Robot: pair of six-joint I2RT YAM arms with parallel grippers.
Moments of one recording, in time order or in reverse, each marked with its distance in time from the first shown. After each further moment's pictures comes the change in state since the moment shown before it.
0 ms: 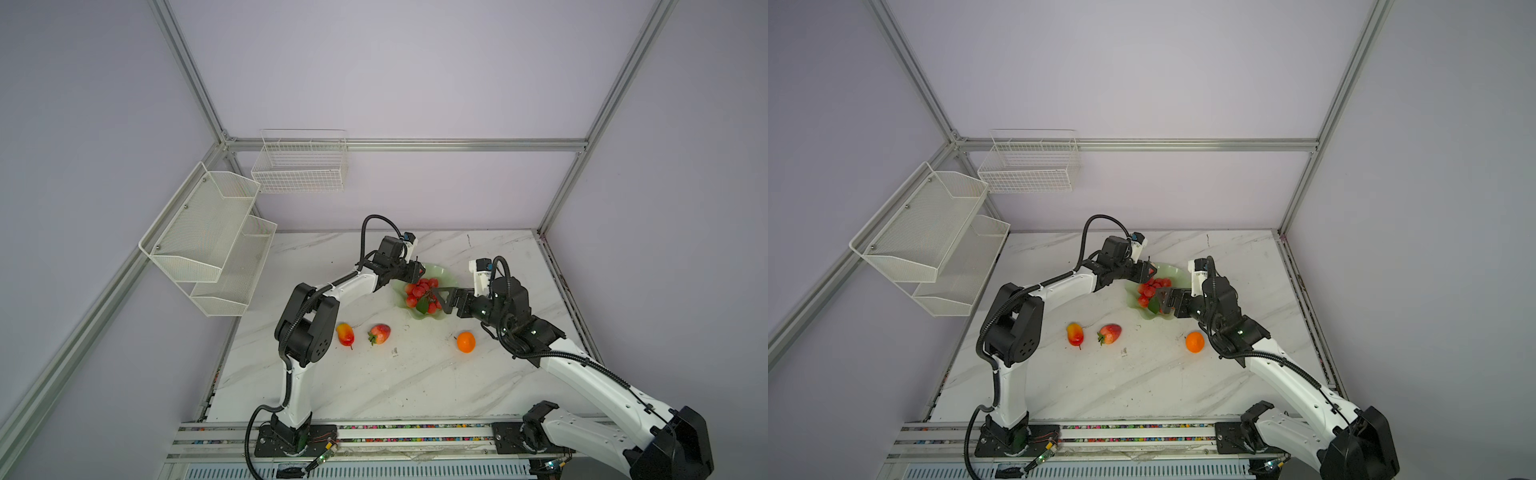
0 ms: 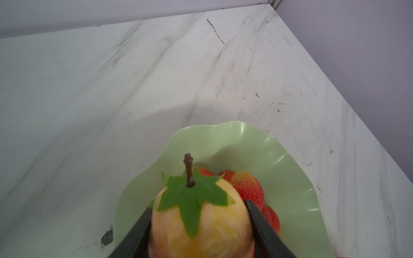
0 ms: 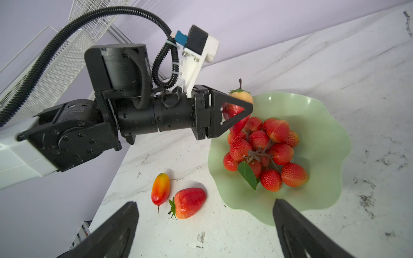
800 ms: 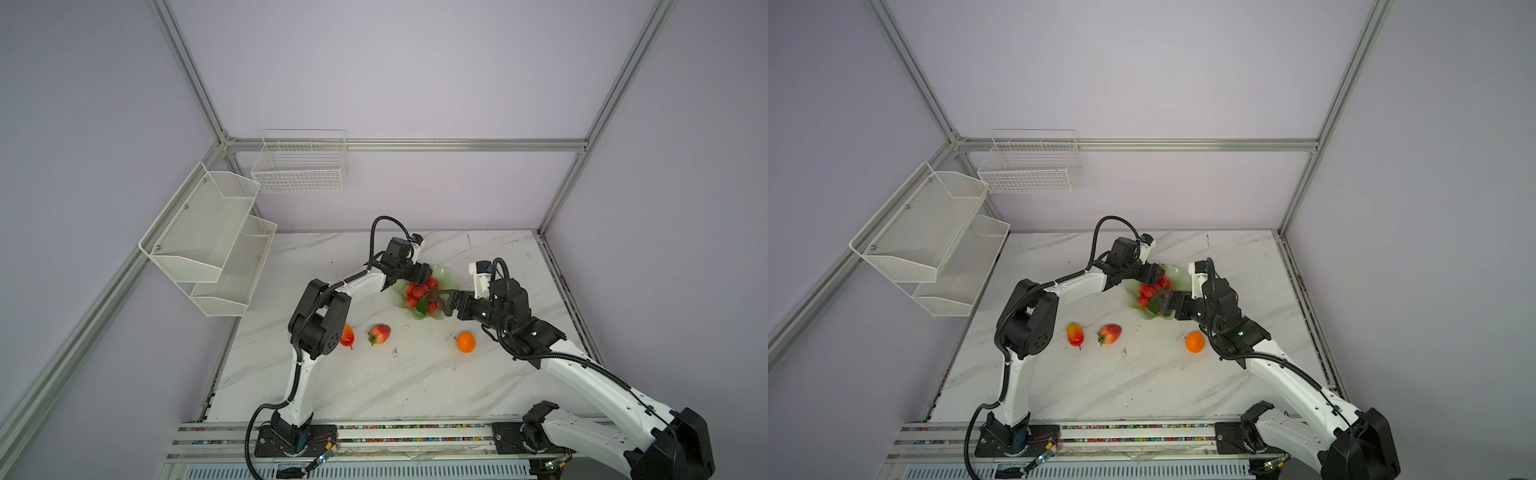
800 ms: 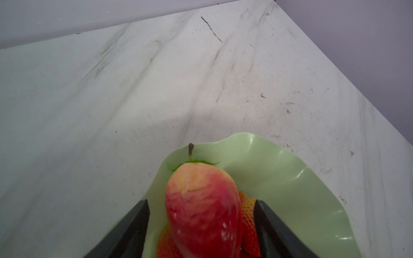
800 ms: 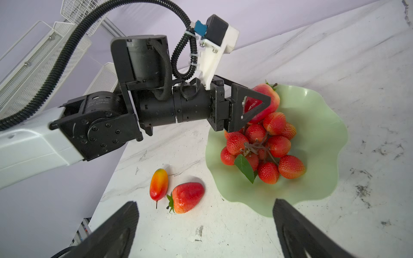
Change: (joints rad) left arm -0.018 0.111 0.079 0.030 -0.005 0.066; right arm 0.000 -0.001 -0.004 -0.019 0.000 0.004
